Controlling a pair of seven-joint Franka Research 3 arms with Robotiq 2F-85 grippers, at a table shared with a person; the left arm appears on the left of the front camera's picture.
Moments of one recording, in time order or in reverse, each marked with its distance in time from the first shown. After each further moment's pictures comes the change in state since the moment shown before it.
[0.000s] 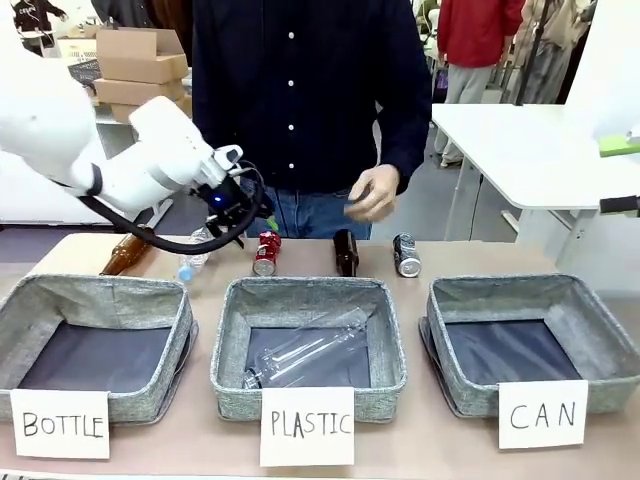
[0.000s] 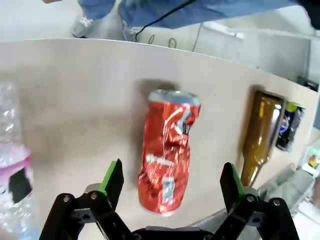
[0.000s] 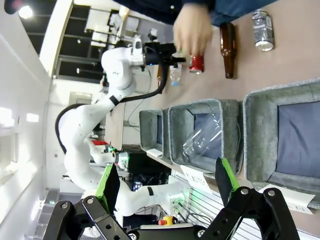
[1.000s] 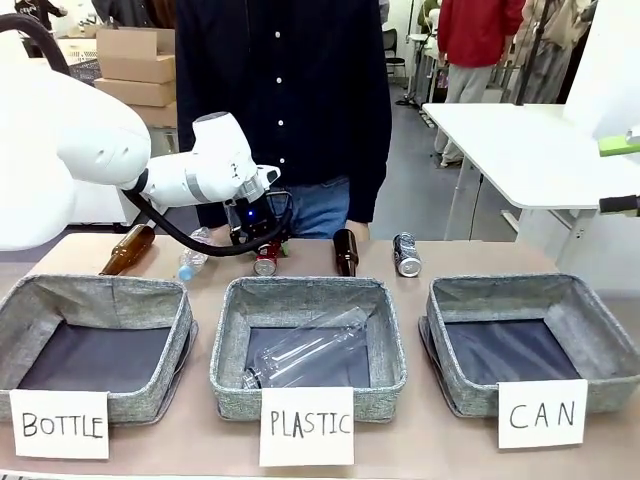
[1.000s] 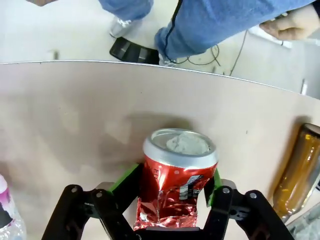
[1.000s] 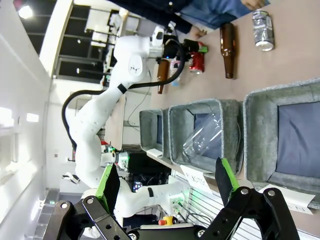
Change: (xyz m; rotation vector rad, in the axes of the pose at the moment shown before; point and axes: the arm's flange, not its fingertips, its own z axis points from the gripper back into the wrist) left arm 0.011 -0.032 -0.064 0.247 0.003 -0.017; right arm 0.000 0.000 0.000 0.000 0.000 0.000
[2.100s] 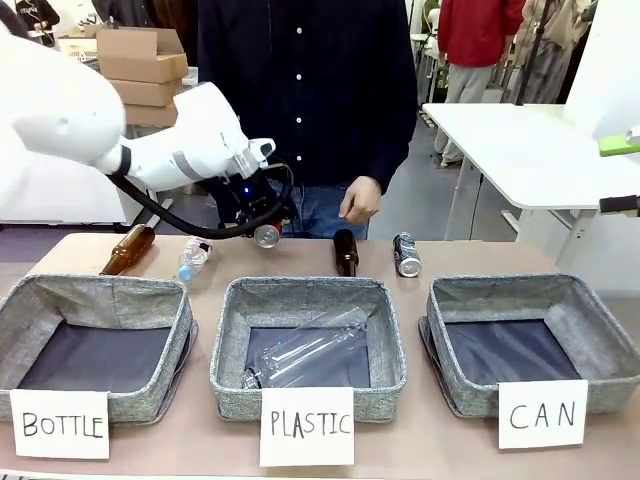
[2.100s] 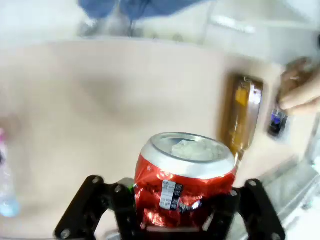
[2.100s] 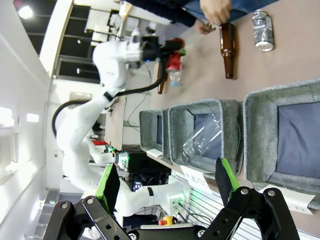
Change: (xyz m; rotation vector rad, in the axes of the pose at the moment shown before) left arm -0.033 -0.017 0.092 -0.195 0.010 -0.067; right arm 0.000 0.000 0.000 0.000 0.000 0.000
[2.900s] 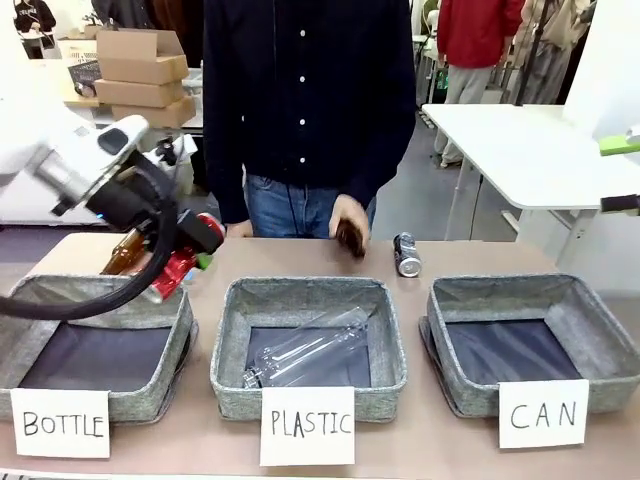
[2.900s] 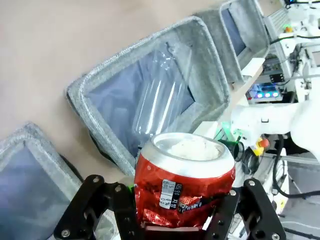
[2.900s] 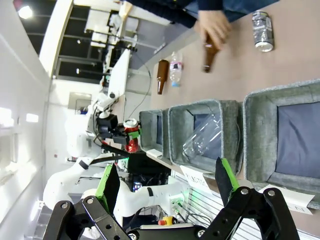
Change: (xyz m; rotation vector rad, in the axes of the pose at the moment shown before) left arm -0.273 0.038 0.144 -0.278 0.013 -0.527; right arm 0.001 0.001 0.001 -0.002 -0.002 0.001
